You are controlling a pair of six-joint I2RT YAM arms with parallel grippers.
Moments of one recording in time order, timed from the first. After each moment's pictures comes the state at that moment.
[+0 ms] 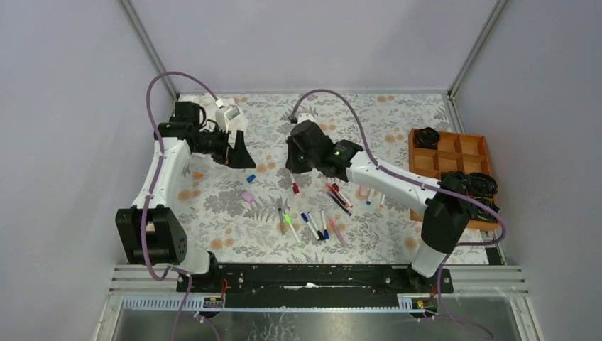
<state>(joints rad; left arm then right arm) 0.07 1.46 1.31 -0.96 0.86 0.33 0.90 1.72 1.45 -0.48 0.12 0.55</state>
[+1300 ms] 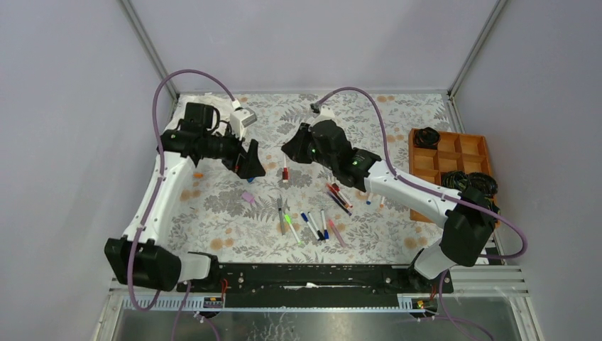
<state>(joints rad) -0.10 1.33 1.34 -1.01 0.76 0.37 0.86 1.55 1.27 -0.09 0.10 0.76</state>
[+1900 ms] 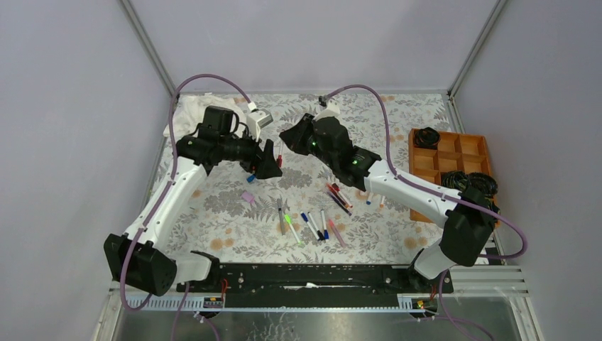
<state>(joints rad) -0.28 1.28 1.26 -0.80 0.74 0.14 0.86 1.56 1.28 0.04 0.20 0.86</state>
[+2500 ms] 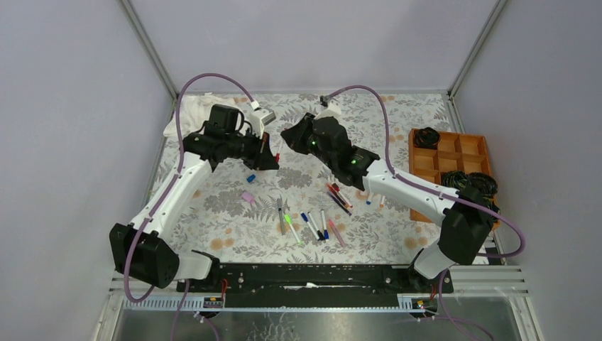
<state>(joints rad) -0.30 1.33 1.26 -0.74 0.71 0.07 0.86 1.57 1.28 0.04 0.23 0.88</state>
